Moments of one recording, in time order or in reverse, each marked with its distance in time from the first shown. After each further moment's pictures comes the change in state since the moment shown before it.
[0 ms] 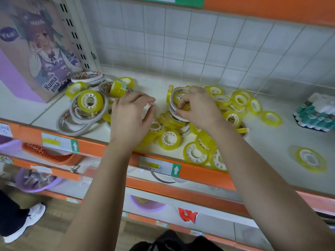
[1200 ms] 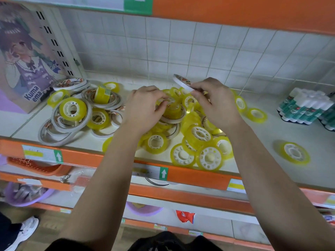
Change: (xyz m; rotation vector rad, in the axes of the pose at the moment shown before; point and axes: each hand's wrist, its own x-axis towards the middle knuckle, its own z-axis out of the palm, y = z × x) left_hand 0.048 0.036 0.034 -0.042 -0.224 0.117; right_hand -0.027 0.048 -0.039 0.254 0.364 -0.076
